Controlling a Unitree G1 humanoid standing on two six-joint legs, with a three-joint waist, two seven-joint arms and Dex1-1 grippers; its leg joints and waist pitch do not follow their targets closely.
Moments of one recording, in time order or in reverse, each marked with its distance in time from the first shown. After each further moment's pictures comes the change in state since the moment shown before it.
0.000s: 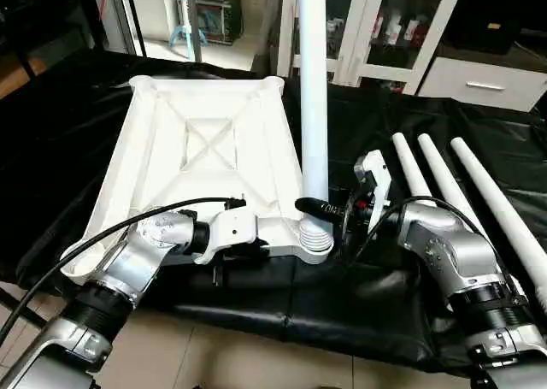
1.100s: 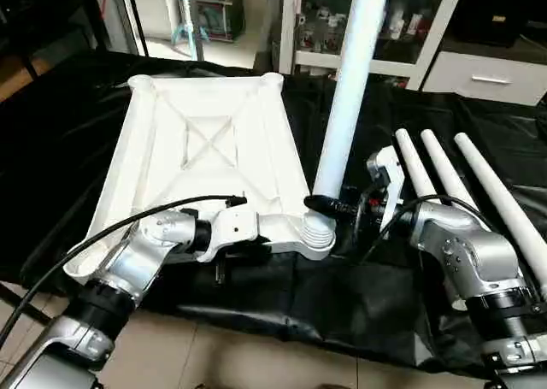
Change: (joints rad) left arm -0.004 -0.005 0.003 0.006 -0.010 -0.010 0.005; right arm 0.031 -0.051 -0.026 -0.119 0.052 0.120 -0.010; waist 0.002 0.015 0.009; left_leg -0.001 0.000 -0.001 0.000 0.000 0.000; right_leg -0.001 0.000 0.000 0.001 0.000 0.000
